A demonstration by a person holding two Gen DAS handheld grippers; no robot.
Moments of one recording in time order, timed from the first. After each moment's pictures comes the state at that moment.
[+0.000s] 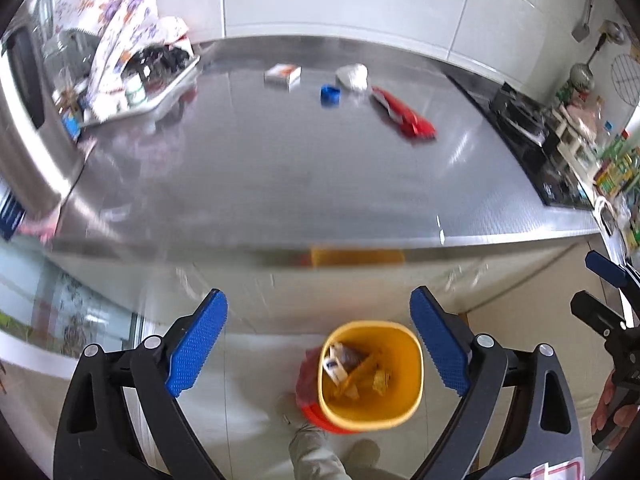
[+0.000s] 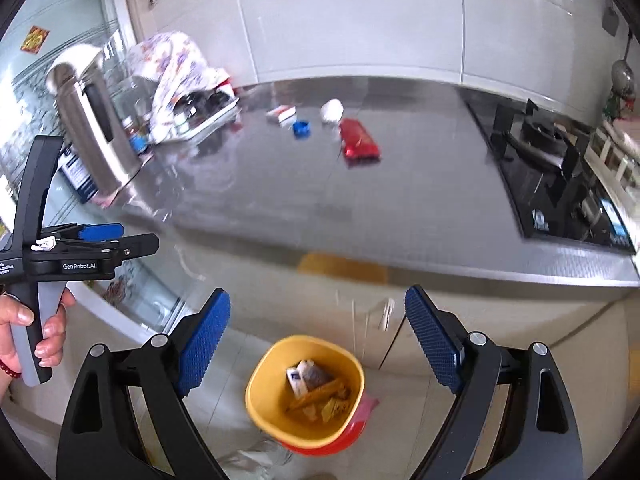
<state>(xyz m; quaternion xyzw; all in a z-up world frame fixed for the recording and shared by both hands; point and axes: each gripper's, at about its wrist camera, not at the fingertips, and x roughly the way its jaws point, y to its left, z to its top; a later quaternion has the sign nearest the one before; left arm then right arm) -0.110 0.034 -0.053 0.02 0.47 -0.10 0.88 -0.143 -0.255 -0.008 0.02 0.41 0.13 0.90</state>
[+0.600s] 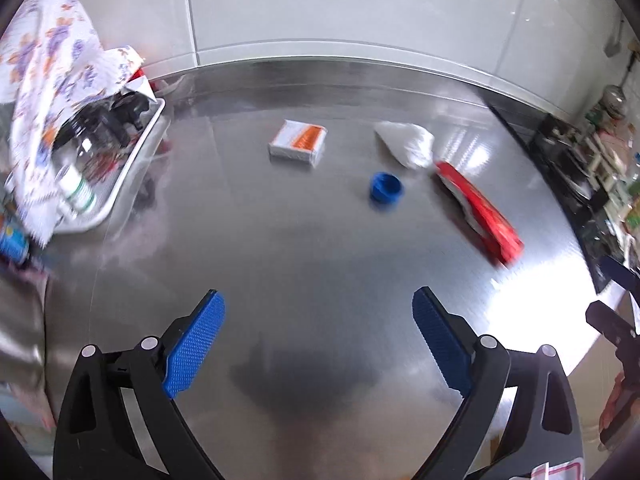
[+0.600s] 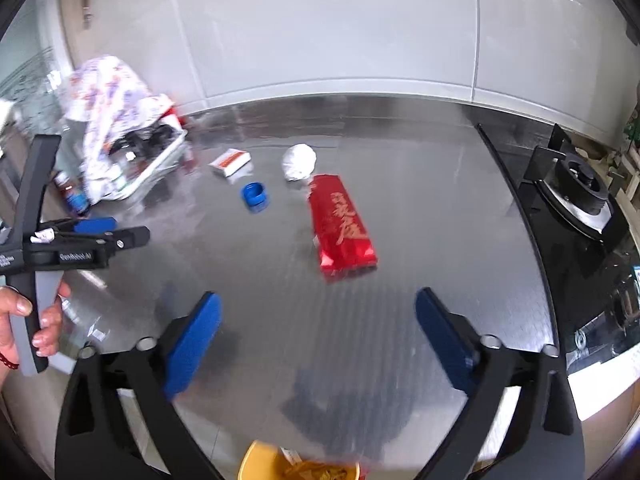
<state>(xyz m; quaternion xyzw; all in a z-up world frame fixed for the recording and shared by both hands) 0.104 0.045 -0.060 0.05 0.47 -0.13 0.87 0.053 -0.229 -0.030 0.03 0.43 0.08 0.90</state>
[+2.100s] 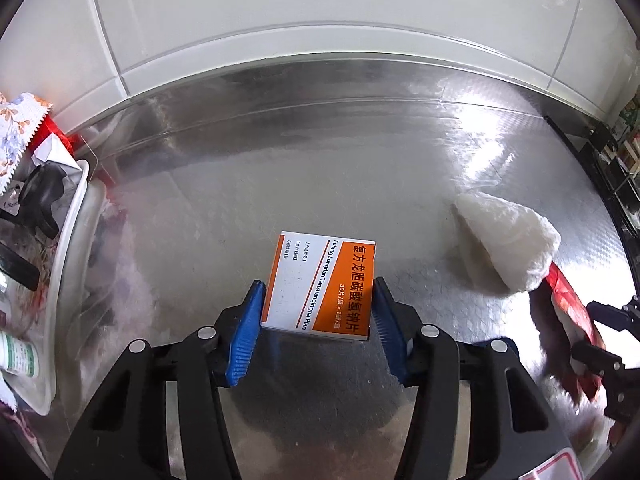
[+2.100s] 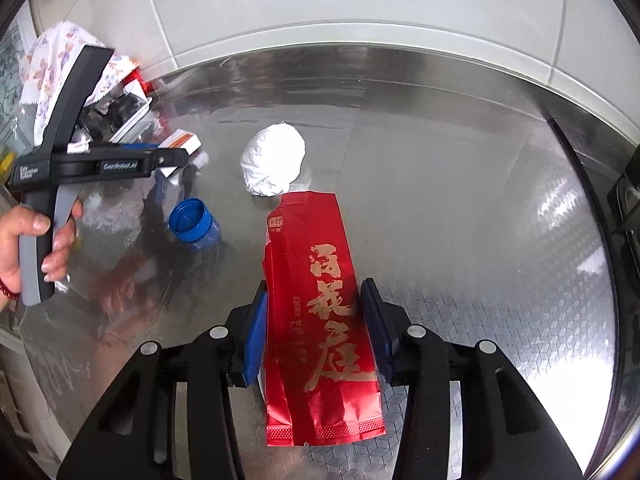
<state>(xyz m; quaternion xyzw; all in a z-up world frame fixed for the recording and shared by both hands) 0.268 0.012 -0.106 0.09 0.48 -0.15 0.86 0.177 -0.215 -0.099 0.01 0.48 0.12 0.87</state>
